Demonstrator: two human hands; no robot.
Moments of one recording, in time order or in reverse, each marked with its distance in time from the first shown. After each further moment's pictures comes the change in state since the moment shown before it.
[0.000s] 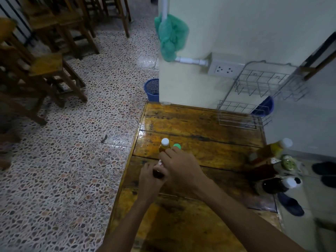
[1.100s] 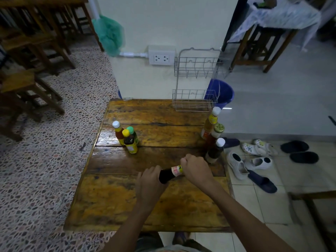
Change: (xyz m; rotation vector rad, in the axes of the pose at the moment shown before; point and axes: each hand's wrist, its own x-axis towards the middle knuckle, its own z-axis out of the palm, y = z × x) left_hand -0.140 0.104 0.127 0.669 -0.001 0.420; right_hand -0.241 0.088 -0.026 -0.092 -0.306 0.437
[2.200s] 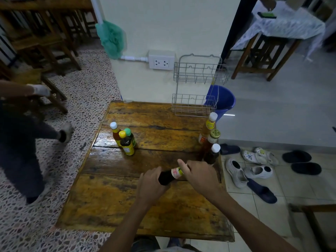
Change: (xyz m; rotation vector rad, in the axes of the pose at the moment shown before) left_hand 0.014 0.029 -0.007 -0.130 -0.133 -0.101; right_hand -0.023 0.036 -0.001 0.203 0.222 0.047
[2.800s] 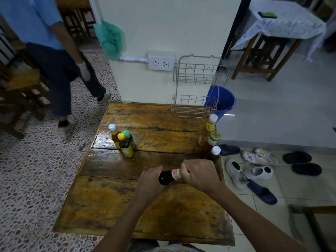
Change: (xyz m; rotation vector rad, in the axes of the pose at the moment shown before) left_hand 0.019 -0.010 0.005 -0.037 -0.041 0.065; right_hand 0.020 0.011 -0.003 -0.006 0.091 -0.158
